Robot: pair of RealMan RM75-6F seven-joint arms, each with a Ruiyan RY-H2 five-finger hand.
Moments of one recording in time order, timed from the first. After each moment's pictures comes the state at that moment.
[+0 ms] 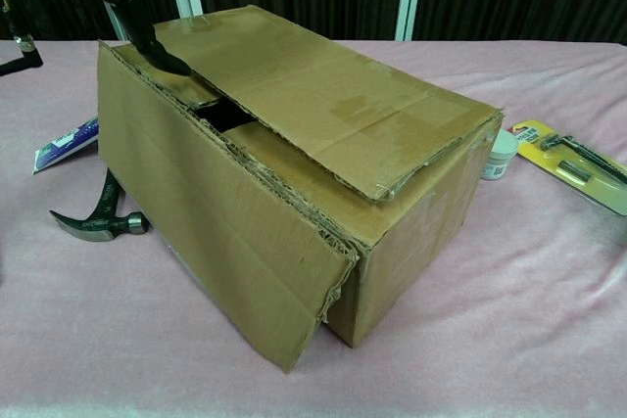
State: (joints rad) left arm -0.89 -1.18 -0.25 -2.01 0.90 0.97 0.81; right arm 0.12 -1.26 0.29 -1.62 -1.43 1.46 0.12
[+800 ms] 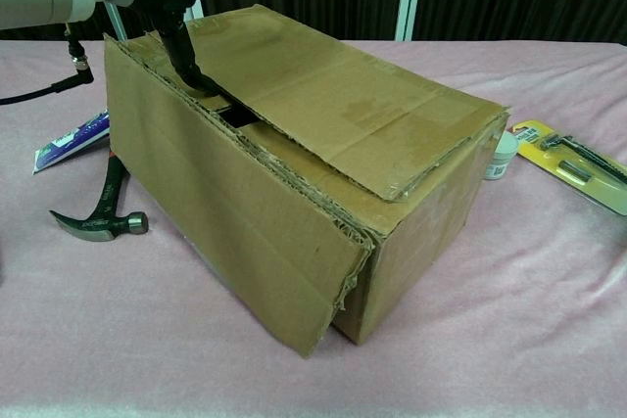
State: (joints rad) left arm -1.00 -1.29 -0.19 -1.90 0.87 1.01 0.82; right arm 0.14 -1.25 0.27 -1.63 -1.39 1.48 0.14
